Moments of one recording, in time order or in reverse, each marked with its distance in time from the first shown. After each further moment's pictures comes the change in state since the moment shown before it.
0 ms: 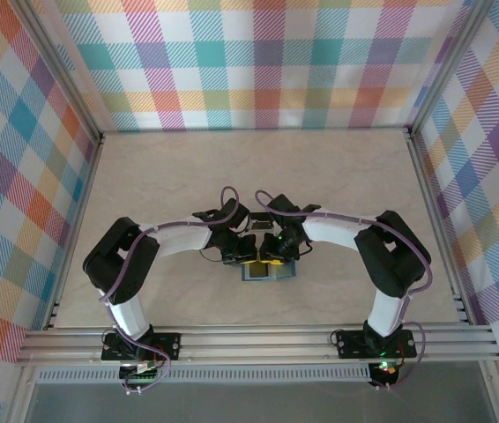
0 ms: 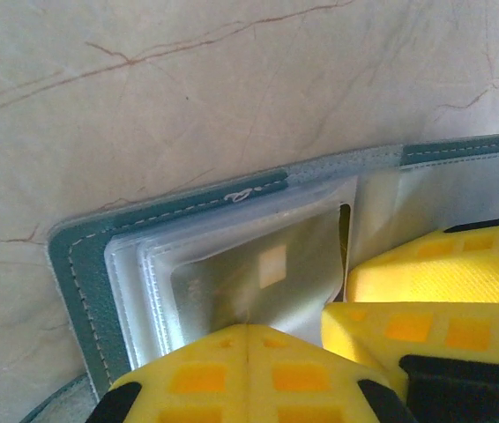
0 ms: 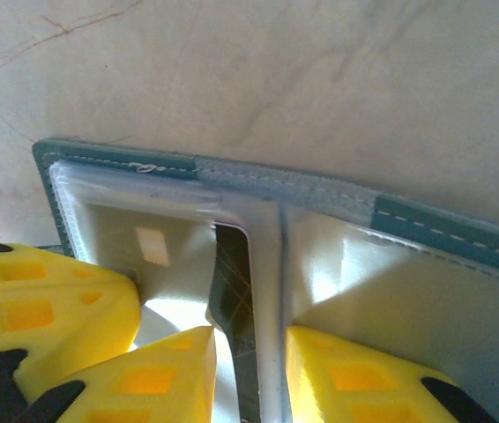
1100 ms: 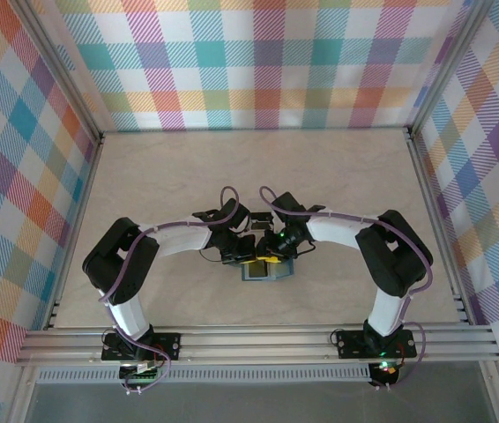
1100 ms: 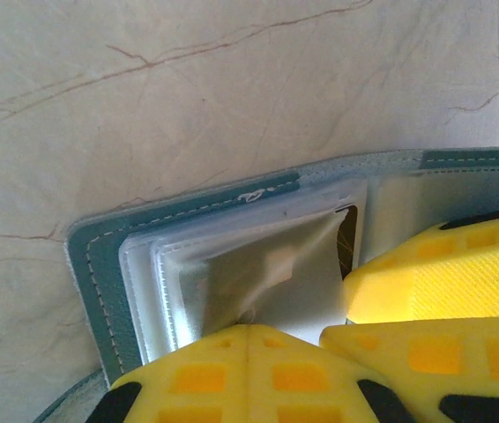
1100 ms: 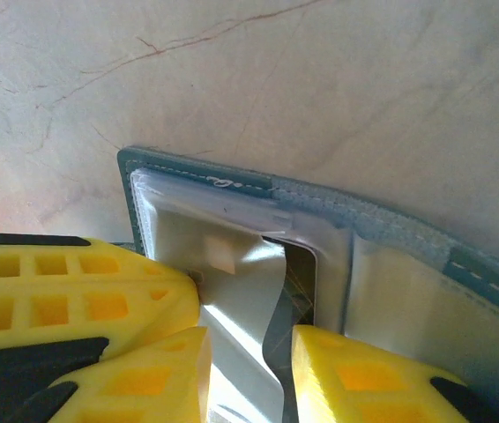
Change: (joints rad) left arm -0.002 -0.003 0.000 -0.011 -0.014 0.002; right arm -0.026 0.001 -0.039 0.126 -0.143 0.005
